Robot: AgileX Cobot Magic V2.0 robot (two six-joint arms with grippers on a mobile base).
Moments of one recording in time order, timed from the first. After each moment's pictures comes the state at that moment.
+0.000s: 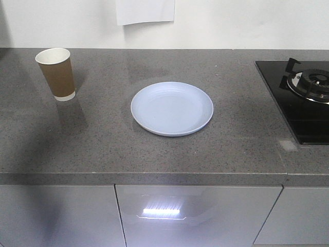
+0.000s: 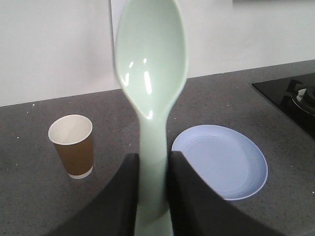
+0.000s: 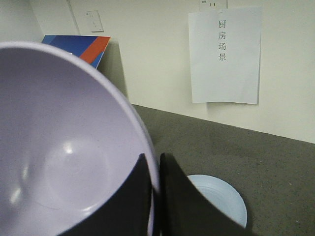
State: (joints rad) left arm -0.08 1.05 -1.49 -0.28 0.89 0.12; right arm -0.42 1.22 -1.75 1.07 1.27 -0.63
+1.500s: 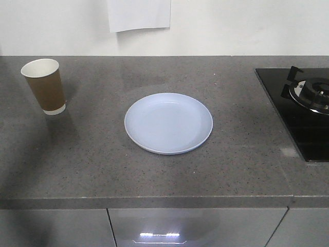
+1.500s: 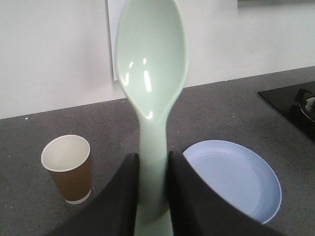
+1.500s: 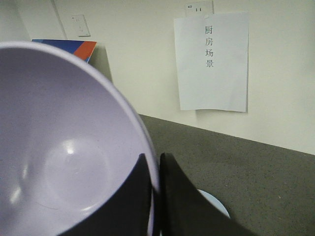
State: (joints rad) left arm -0.08 1.05 -1.49 -0.28 0.89 0.12; right arm -0.42 1.22 -1.75 1.07 1.27 -0.63
